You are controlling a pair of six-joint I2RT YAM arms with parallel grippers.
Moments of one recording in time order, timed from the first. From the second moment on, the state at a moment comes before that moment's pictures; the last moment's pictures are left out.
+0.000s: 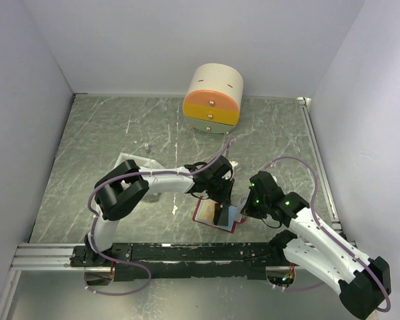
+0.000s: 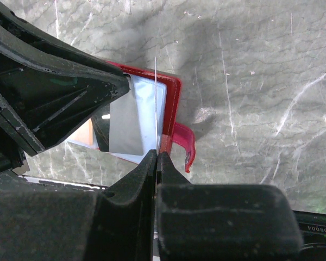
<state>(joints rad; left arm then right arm) -1.06 2.02 1.32 -0.18 0.24 -0.53 0.58 0.78 0.53 -0.79 0.03 0.81</state>
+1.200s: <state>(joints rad) -1.07 2.00 1.31 -0.23 0.18 -0.55 0.58 0.78 0.53 -0.78 0.04 0.81</state>
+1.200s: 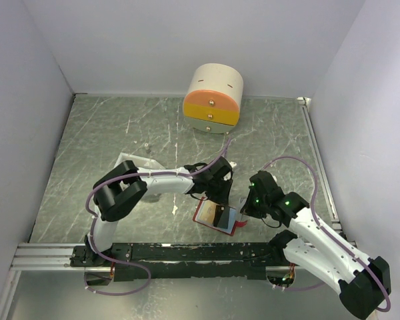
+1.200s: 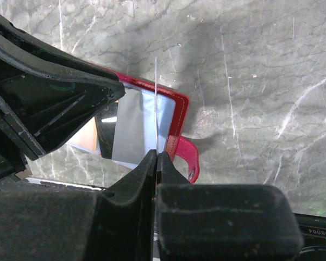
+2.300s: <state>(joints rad) -1.07 1.78 0.99 -0.09 0.16 -0.81 0.58 0.79 0.53 -0.77 0.03 0.81</state>
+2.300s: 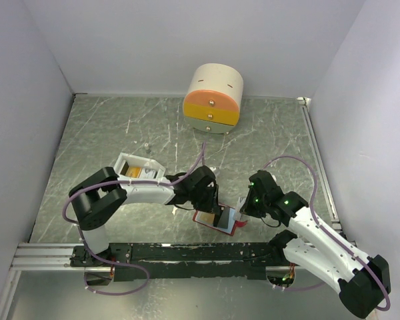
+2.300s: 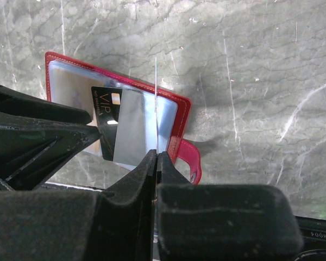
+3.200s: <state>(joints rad) -1.07 1.77 0.84 0.22 0.24 -1.01 0.58 0.78 0.51 -0.75 0.03 0.81</state>
